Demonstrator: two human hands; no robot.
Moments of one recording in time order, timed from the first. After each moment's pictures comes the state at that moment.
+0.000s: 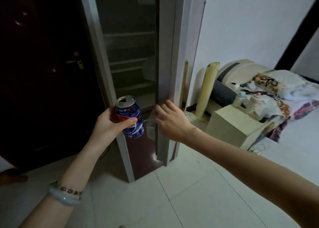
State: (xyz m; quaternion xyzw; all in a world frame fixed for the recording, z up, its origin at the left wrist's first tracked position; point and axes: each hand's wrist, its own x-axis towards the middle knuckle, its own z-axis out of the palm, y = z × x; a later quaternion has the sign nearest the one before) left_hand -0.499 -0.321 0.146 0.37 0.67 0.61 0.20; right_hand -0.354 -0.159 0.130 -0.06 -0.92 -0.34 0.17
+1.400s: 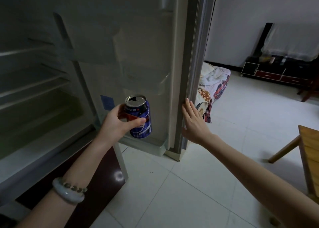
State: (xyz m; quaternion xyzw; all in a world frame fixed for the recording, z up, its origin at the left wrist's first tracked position) left_hand -0.306 -0.014 0.167 0.58 0.57 0.50 0.31; right_hand -0.057 0.077 0.110 -0.54 -0.83 -0.03 0.13
